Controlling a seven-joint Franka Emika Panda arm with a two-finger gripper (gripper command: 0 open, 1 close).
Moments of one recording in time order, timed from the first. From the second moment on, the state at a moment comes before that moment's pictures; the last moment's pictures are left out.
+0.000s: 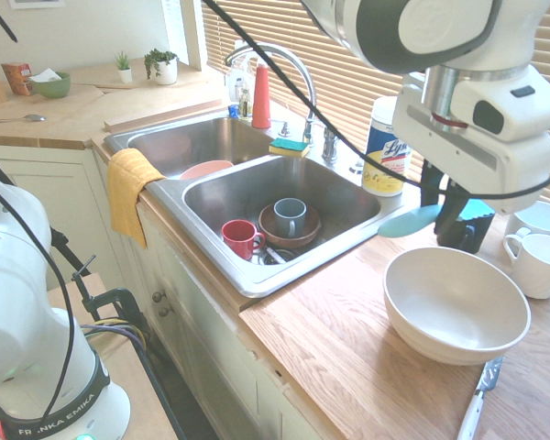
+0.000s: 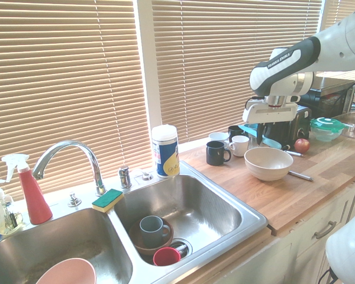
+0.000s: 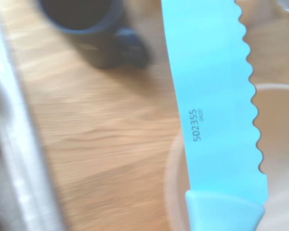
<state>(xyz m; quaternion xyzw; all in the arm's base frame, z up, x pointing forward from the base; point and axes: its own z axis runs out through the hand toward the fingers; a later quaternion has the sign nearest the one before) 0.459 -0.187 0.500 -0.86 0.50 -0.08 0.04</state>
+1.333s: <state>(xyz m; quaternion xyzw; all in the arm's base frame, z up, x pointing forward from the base) 0.479 0.115 0.238 -0.92 0.38 -0.07 0.01</state>
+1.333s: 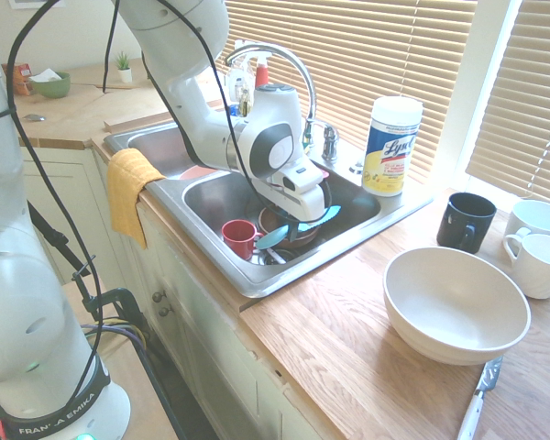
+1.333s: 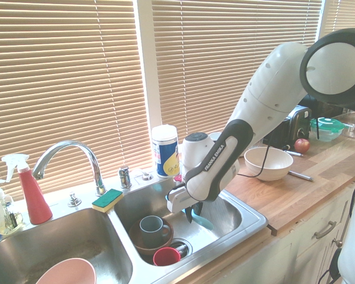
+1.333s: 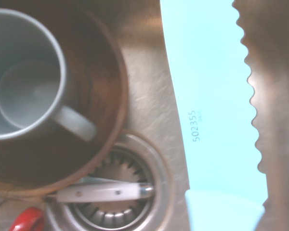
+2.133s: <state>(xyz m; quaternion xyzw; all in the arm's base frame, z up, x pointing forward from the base) 0.494 0.135 0.152 -0.91 0.42 -0.05 0.00</state>
